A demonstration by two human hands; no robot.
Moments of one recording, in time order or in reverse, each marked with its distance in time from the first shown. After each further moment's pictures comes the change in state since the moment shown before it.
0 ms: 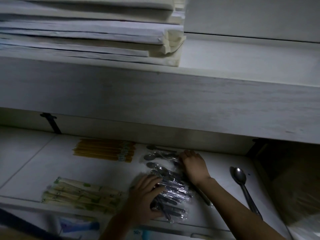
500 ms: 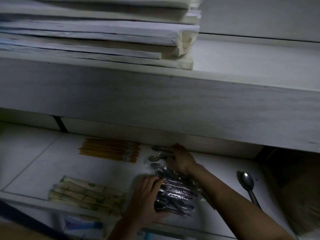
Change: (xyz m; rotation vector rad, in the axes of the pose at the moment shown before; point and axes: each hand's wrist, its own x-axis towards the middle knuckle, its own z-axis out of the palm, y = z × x) left_hand 0.003 0.006 -0.005 0.036 -0.008 -0.208; right_hand 0.047 -0.036 -0.020 0.382 -0.259 -0.024
